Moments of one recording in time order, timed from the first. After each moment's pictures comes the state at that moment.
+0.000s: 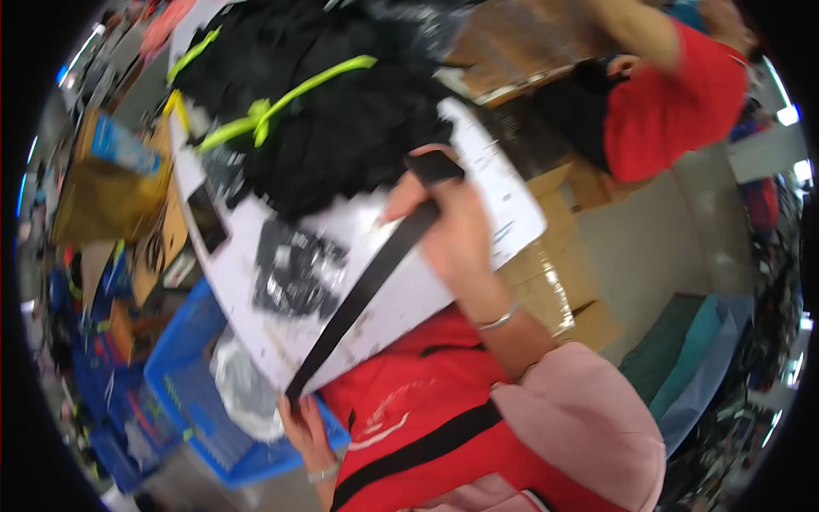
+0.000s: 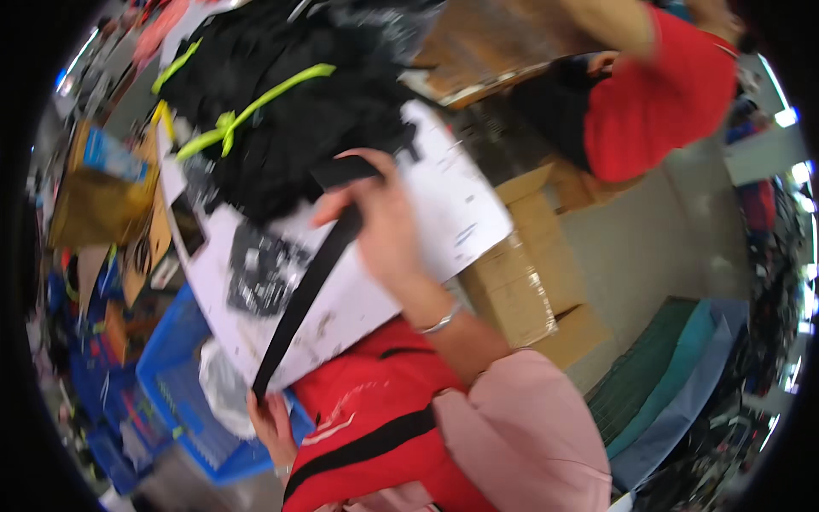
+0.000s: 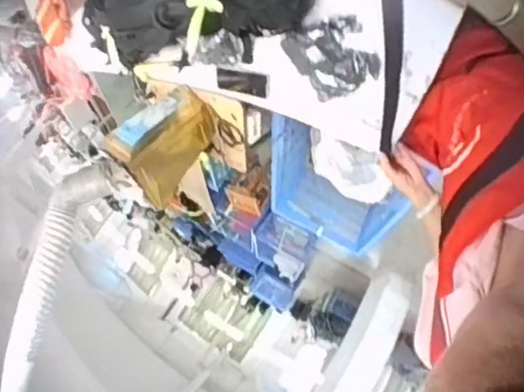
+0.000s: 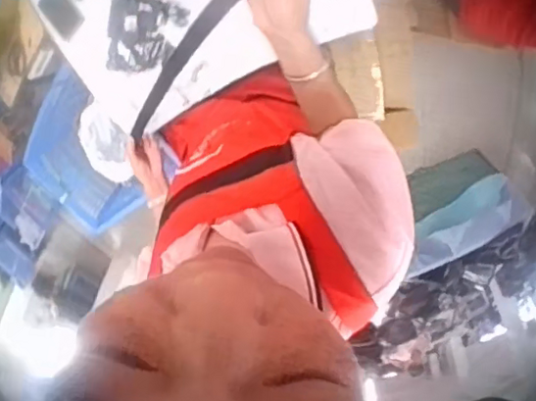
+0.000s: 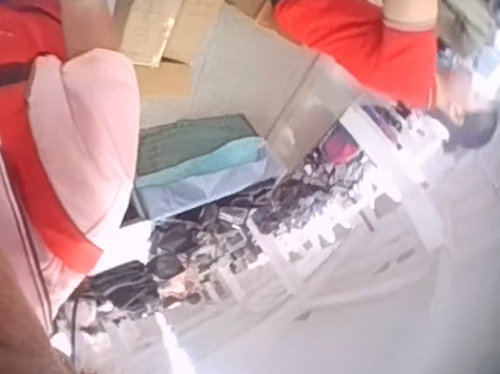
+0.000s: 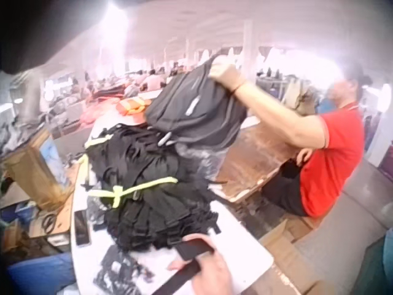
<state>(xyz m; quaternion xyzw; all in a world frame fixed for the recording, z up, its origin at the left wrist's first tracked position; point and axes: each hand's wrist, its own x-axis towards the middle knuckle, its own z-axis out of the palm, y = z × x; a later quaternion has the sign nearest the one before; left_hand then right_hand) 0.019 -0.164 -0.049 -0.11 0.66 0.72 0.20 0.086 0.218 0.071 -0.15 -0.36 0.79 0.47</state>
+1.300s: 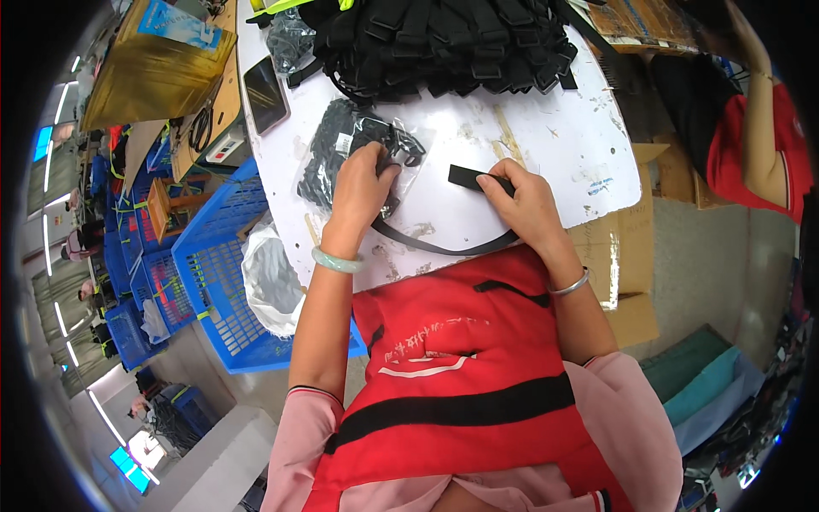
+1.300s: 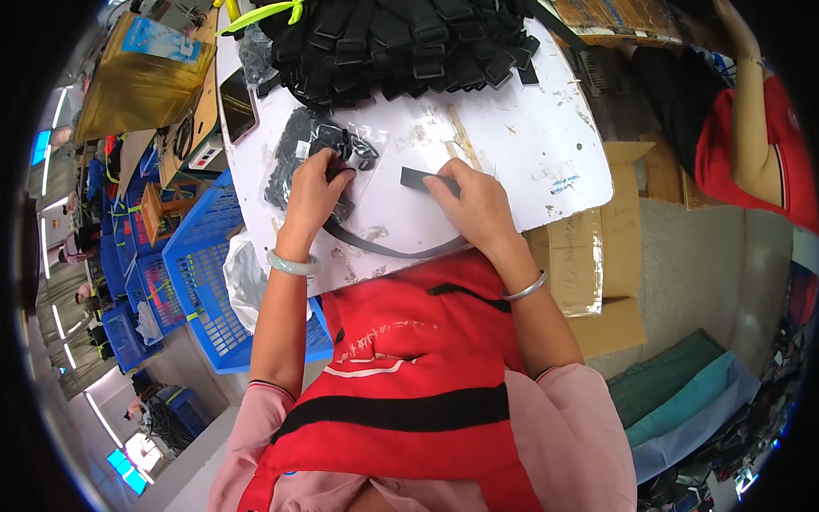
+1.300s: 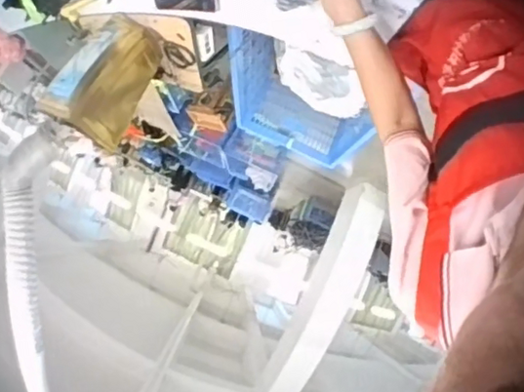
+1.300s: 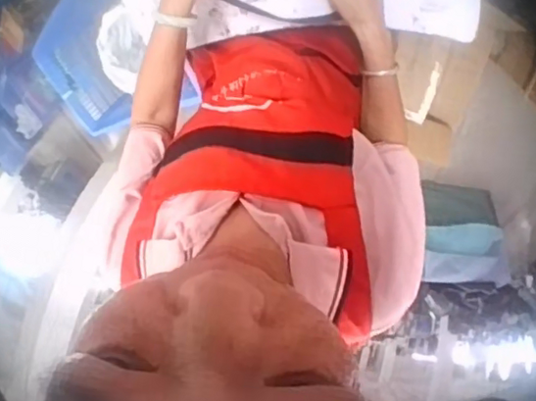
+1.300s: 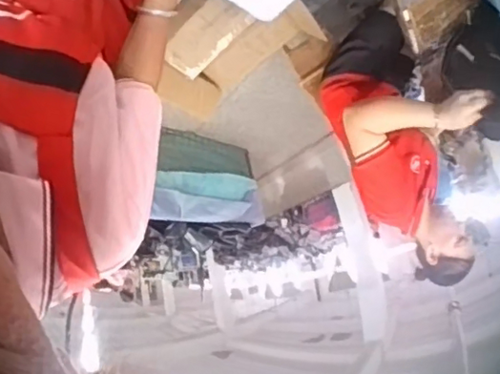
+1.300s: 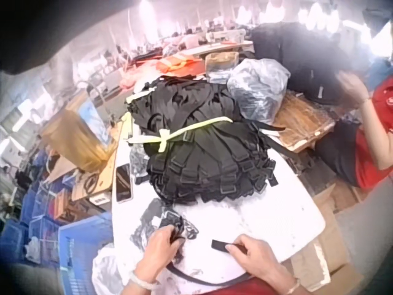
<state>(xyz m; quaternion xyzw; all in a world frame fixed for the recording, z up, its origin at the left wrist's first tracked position) -0.075 0.055 -0.036 0.43 0.87 0.23 0.12 0.127 0.196 -0.048 -0.34 -0.79 0.50 0.11</state>
